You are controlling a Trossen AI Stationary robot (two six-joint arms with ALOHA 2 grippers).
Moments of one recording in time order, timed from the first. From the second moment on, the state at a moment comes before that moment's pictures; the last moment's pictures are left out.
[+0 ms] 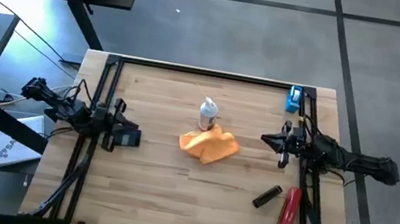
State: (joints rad) left arm -0.42 0.01 0.01 0.20 -0.45 0.07; right arm -0.04 0.05 0.01 0.03 0.10 0.21
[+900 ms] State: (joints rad) left arm -0.42 0.01 0.01 0.07 -0.46 0.02; right arm -0.04 0.05 0.01 0.03 0.10 -0.04
